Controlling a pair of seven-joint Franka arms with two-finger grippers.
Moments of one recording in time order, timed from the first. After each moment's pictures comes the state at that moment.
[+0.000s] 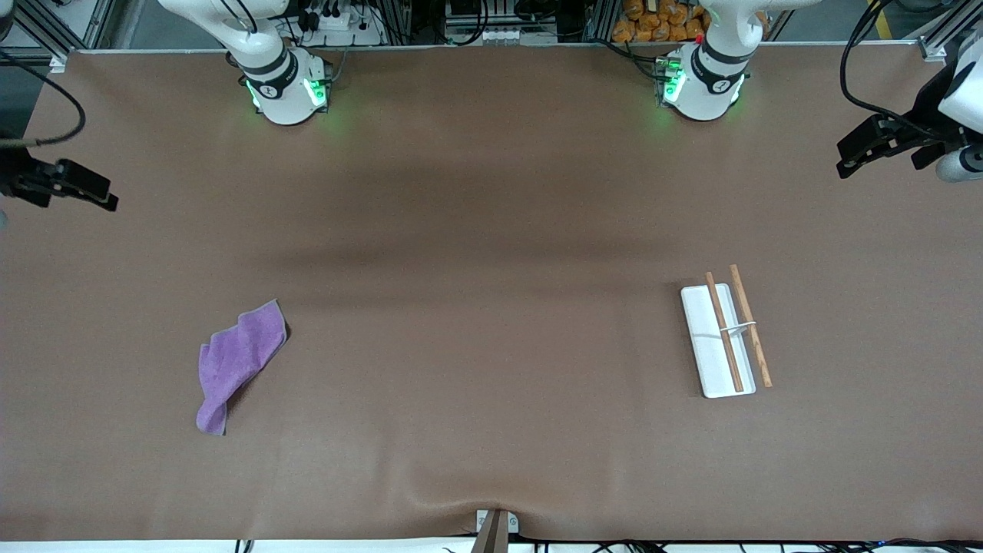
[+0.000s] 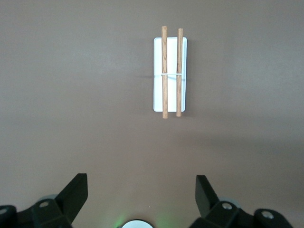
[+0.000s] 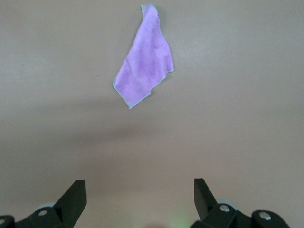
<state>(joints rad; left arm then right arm) 0.03 -0.05 -0.14 -1.52 0.04 1.45 -0.19 -0.05 0.09 0.00 -1.52 0.00 1.49 0.03</state>
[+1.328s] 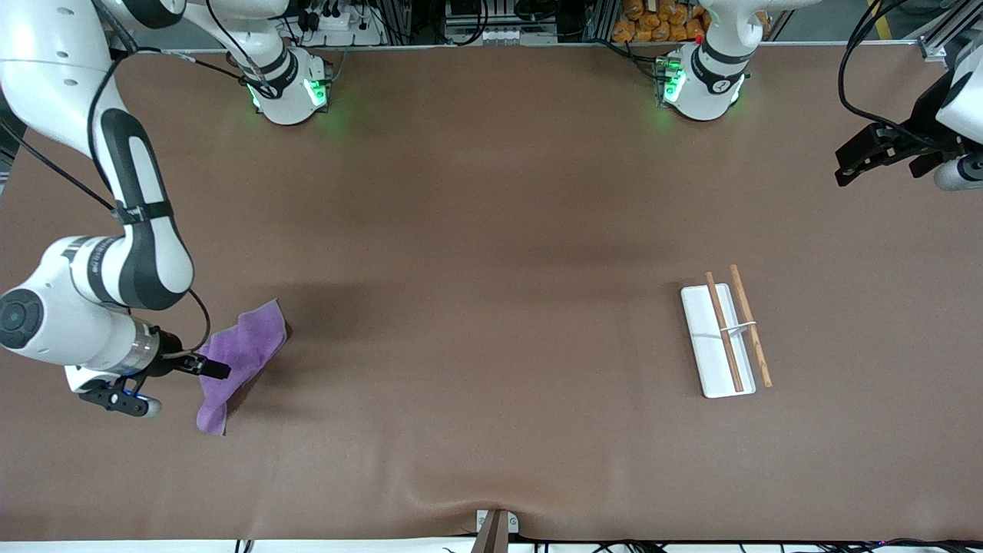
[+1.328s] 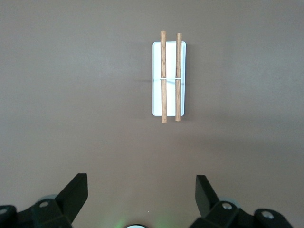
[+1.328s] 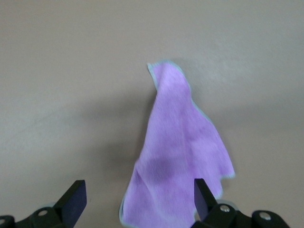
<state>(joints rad) 0.03 -0.04 -0.14 -1.53 0.04 1.48 -0.19 -0.05 0.63 0.02 -1.51 0.08 2.18 0.18</state>
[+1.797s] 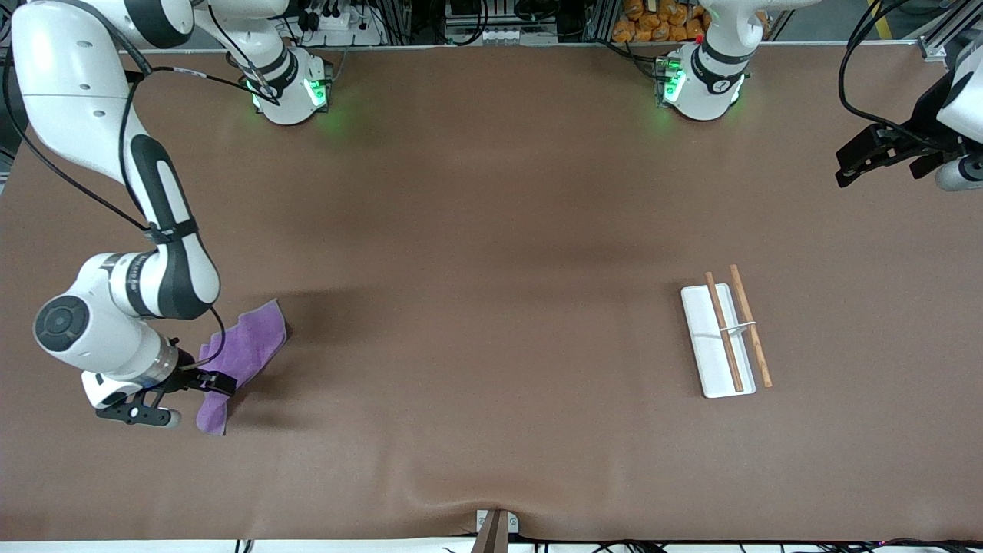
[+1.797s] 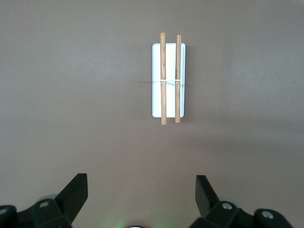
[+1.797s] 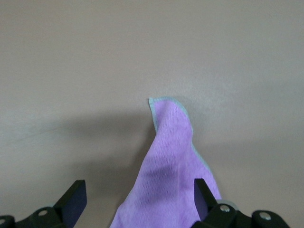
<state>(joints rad) 0.03 -0.04 -0.14 -1.53 0.04 1.48 -0.19 -0.03 0.71 0.02 -1.51 -0.05 2.36 0.12</state>
